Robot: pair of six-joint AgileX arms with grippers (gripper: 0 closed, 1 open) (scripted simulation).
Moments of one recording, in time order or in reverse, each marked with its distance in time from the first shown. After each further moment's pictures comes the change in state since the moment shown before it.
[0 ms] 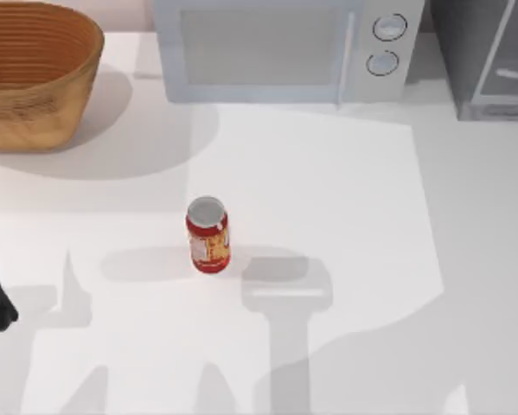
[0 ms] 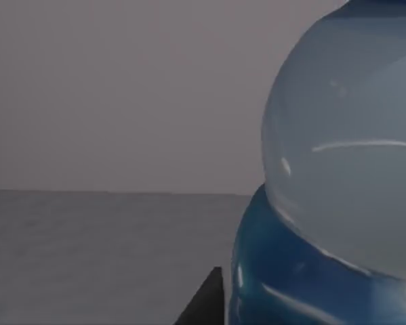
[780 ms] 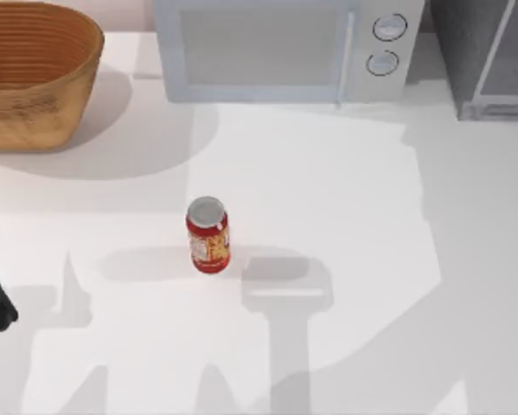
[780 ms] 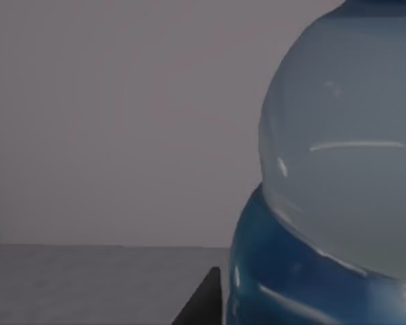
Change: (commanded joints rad) left arm 0.000 0.000 0.000 0.000 0.000 0.000; right arm -0.003 -0.128 0.024 -0.152 -0.002 0.003
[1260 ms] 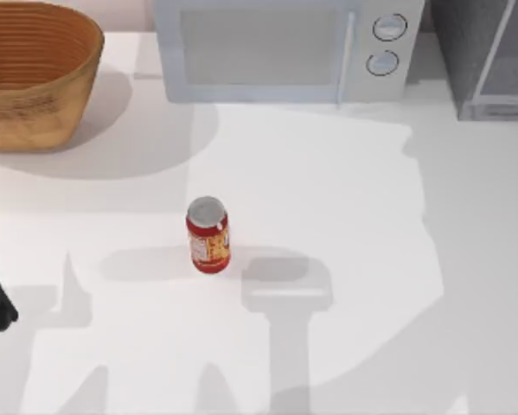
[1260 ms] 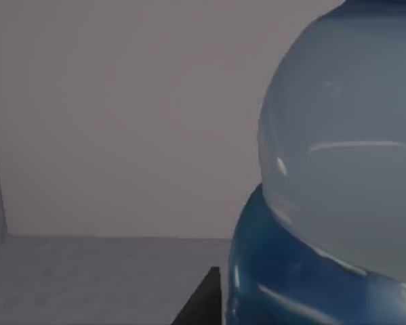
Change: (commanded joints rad) left arm 0.000 0.000 0.000 0.000 0.000 0.000; right arm -0.016 -0.046 -0.075 0.026 -0.016 0.003
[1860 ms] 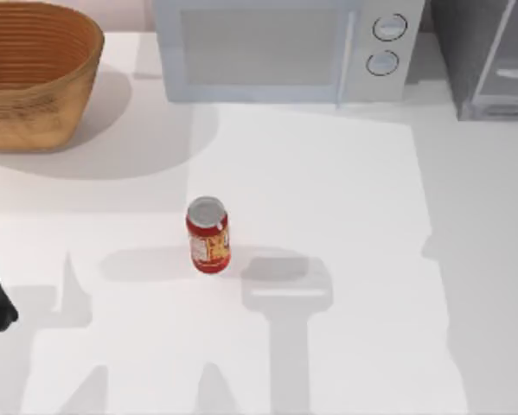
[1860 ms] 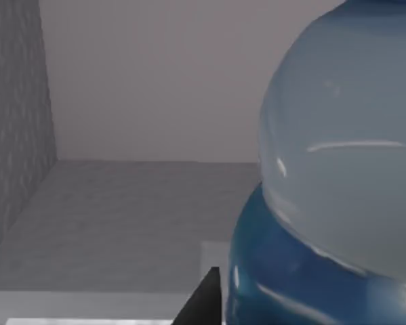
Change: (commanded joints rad) left arm 0.000 0.000 0.000 0.000 0.000 0.000; right arm -0.093 -0.322 -0.522 0.194 -0.100 0.001
